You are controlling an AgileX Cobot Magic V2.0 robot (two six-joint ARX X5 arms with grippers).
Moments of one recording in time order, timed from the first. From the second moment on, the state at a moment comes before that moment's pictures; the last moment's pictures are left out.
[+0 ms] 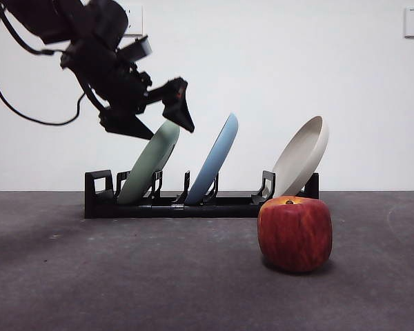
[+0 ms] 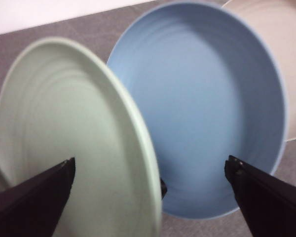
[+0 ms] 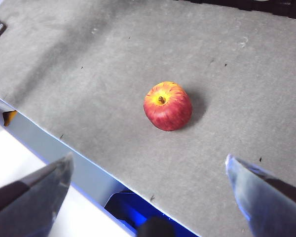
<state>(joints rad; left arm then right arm) -0.34 1.92 1.44 -0.04 0.26 0.03 0.11 0.70 0.91 -1.06 -0.55 -0.17</state>
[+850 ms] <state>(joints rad) -0.33 1.93 1.45 -0.07 0.26 0.03 0.11 0.70 0.91 -1.06 -0.55 -0.17</state>
